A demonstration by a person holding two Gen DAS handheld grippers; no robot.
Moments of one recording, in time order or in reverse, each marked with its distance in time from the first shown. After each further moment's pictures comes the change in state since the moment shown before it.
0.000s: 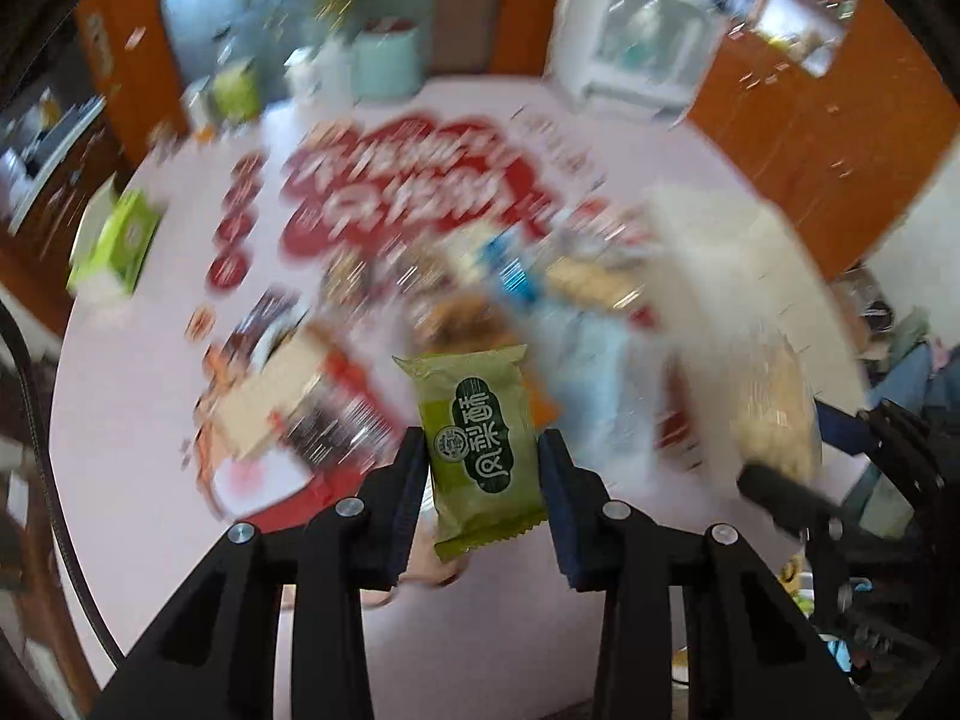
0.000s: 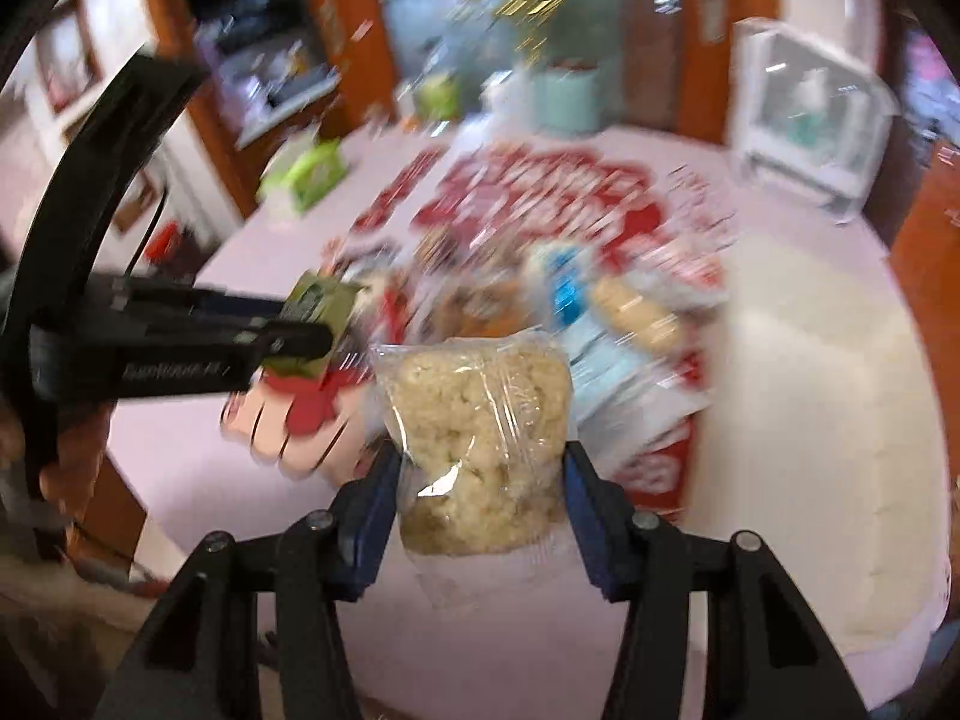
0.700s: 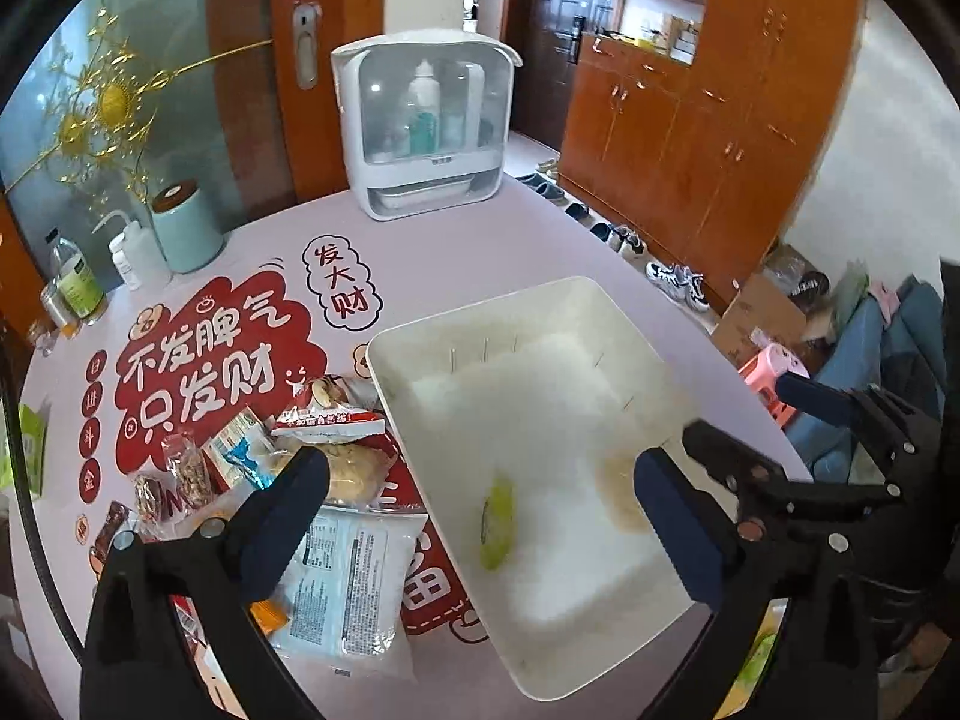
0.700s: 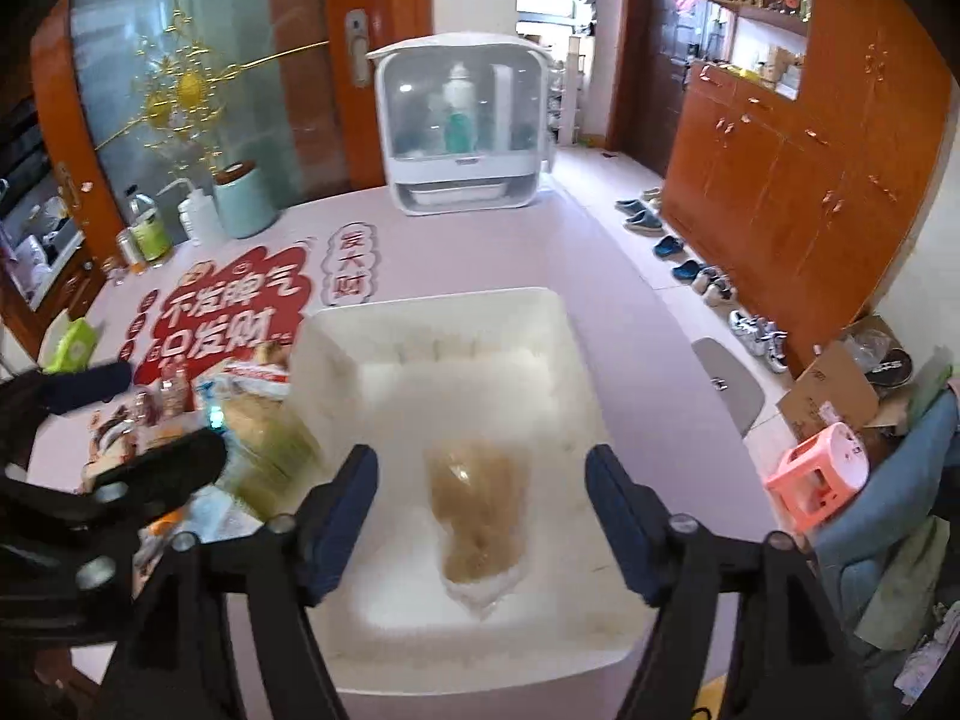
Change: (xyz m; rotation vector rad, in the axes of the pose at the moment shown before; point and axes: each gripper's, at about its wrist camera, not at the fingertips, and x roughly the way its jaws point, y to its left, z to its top) left arm 0.028 -0.209 0.079 0.217 -0.145 -0.106; right arm -0.076 -0.206 -0.002 0.340 -0.068 -0.423
